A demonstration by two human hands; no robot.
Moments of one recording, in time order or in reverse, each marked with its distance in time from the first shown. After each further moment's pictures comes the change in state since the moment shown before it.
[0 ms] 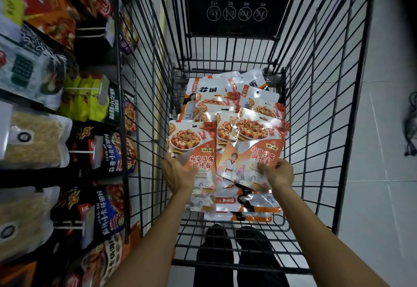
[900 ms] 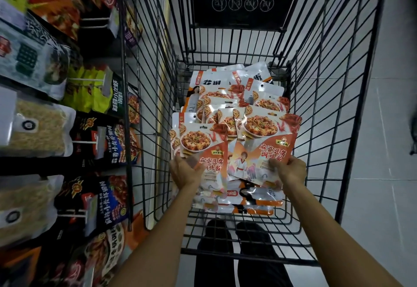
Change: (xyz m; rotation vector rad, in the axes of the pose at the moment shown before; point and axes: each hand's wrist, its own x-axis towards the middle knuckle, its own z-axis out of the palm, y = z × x) left_hand -0.011 -0.011 0.016 -0.022 -0.123 -0.103; right_hand -0.001 0.004 -0.022 0.015 0.005 -0.039
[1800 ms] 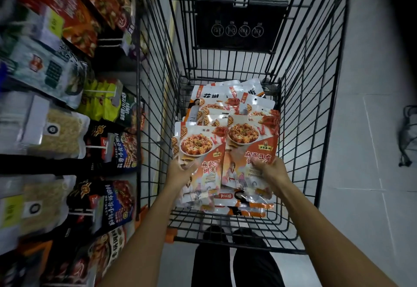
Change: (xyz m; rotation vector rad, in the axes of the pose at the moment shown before) left_hand -0.024 0.013 -0.061 -0.343 -0.256 0.126; right_hand -0.039 -0.034 -0.012 0.153 -0.395 -0.051
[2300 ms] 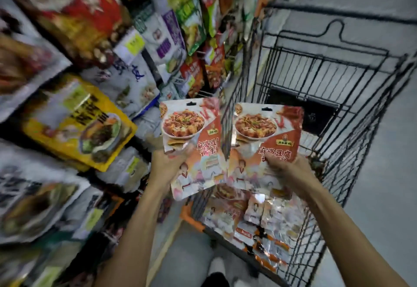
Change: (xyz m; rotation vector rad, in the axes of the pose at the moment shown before) left_hand -0.189 0.101 -0.142 -0.412 0.530 0.399; right_hand -0.140 -0.171 0.015 -0.104 -0.510 -0.449
